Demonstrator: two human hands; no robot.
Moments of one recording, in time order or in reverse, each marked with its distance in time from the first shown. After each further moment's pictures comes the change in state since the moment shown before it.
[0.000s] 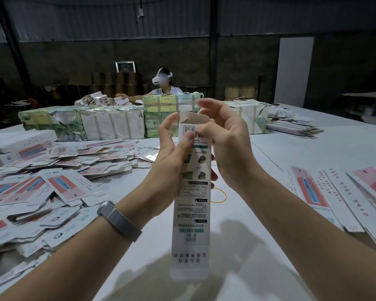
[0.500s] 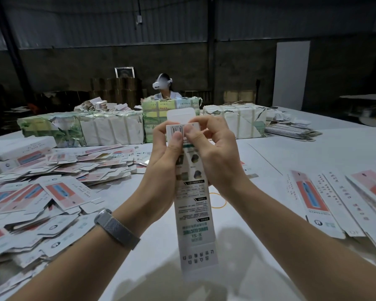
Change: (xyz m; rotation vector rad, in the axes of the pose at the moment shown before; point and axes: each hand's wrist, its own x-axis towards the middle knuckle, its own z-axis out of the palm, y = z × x) left_hand 0.002 0.001 0.000 -0.065 0.066 0.124; right_hand -0.005 0.005 0.014 -0.285 0.087 -0.121
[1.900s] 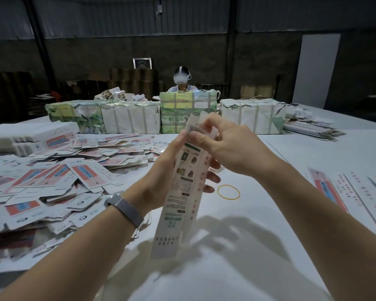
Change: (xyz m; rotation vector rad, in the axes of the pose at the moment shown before) left_hand -0.009 -0.002 -0.034 0.023 -0.204 -0.338; right_hand 0.014 -0.008 -0.015 -0.793 -0.398 0.058
